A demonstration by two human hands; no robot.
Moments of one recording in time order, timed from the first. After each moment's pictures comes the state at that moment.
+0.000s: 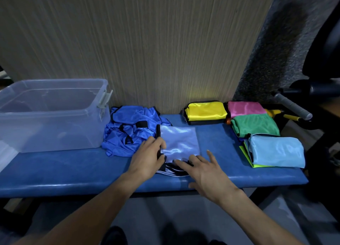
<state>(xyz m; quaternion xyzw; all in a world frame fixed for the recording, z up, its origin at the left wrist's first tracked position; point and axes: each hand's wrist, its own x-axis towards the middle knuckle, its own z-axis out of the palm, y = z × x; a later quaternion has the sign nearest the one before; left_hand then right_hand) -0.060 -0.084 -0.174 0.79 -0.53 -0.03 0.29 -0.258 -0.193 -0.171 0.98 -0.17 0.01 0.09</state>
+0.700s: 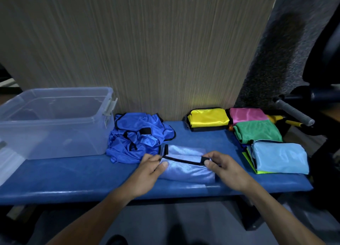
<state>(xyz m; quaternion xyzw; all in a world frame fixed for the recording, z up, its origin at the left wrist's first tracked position) -0.047 -0.058 -0.195 0.73 -0.56 -0.15 0.36 -0.281 -0.248 -0.163 0.83 -0.25 0.18 -0.47</state>
